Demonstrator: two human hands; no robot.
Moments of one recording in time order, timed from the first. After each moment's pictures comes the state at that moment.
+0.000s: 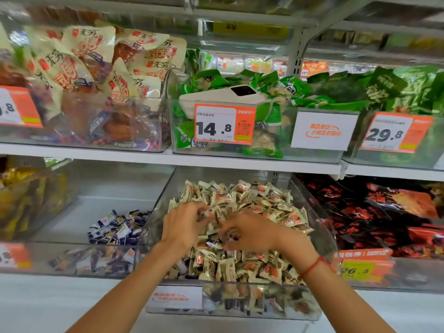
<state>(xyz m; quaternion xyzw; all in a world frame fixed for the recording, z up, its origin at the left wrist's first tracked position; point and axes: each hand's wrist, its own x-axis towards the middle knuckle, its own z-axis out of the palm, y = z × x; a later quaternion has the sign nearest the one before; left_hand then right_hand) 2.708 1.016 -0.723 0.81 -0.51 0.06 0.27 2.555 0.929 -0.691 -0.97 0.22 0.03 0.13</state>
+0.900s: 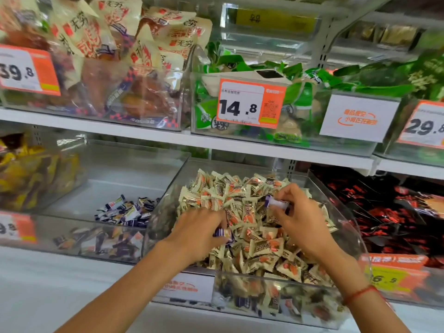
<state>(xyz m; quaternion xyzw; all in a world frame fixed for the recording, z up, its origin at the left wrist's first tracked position) 2.695 1.043 -0.731 0.76 -0.63 0.05 0.15 2.523 0.910 -0.719 -0.86 0.32 -0.38 0.14</state>
